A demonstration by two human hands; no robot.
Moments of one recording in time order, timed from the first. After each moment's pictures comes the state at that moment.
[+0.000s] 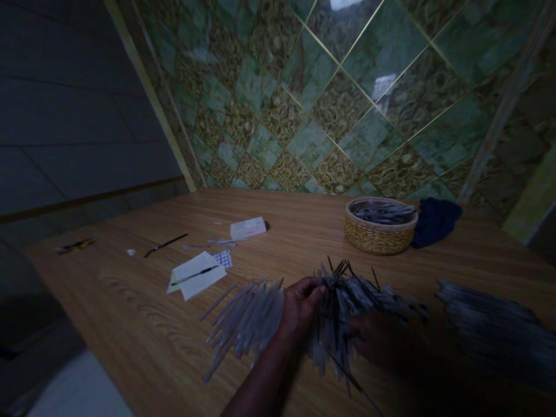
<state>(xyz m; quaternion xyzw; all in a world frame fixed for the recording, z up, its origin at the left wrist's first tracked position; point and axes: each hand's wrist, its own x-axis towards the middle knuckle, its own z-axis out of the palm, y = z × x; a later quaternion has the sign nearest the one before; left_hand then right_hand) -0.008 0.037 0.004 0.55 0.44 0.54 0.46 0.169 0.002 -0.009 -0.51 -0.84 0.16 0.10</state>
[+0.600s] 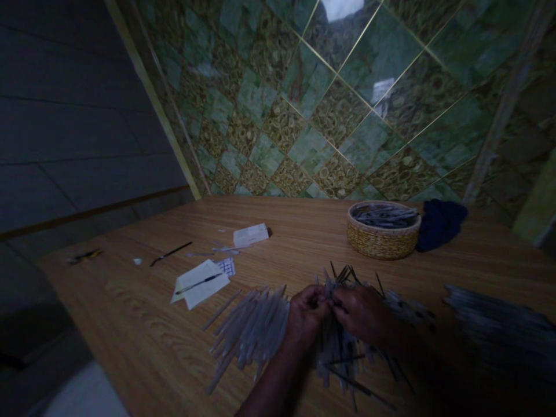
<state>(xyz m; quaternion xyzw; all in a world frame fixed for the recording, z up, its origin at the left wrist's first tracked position) -0.003 0.031 0.009 0.53 0.43 0.55 0.48 0.143 0.024 0.038 -0.52 -0.84 0.04 0.15</state>
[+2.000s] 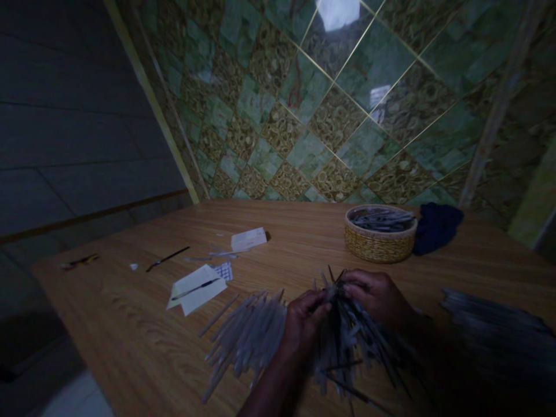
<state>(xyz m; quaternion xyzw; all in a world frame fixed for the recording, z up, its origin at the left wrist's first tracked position) -0.010 0.029 0.011 0.67 0.41 0.50 0.38 0.176 0.040 0.046 -0.42 -0.75 0.26 0.44</state>
